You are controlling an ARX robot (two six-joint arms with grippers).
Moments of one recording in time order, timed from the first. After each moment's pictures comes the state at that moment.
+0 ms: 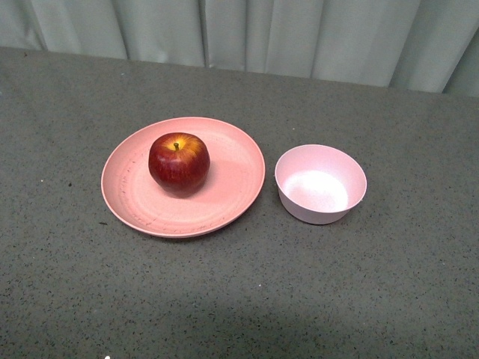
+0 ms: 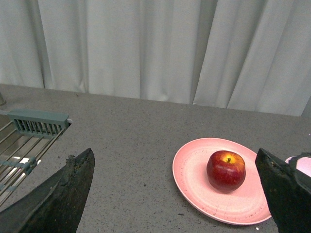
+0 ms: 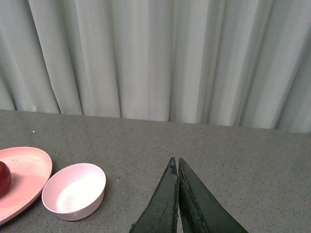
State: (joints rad) left arm 0.00 0.00 0.02 0.00 0.00 0.00; right arm 0.00 0.01 0.01 0.00 0.00 -0.01
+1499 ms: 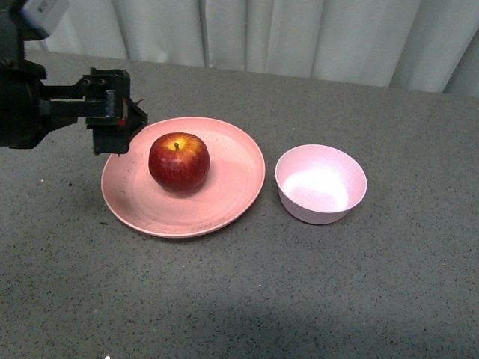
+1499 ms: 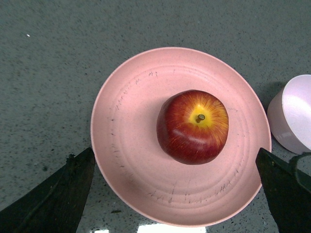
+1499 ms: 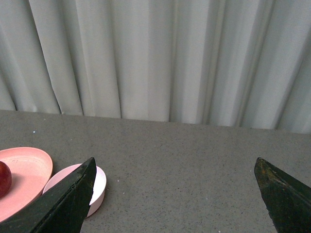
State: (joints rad) left arm -0.17 1.70 0.67 0.43 0.15 -0.05; right arm 0.00 0.00 0.01 0.00 0.00 -0.01
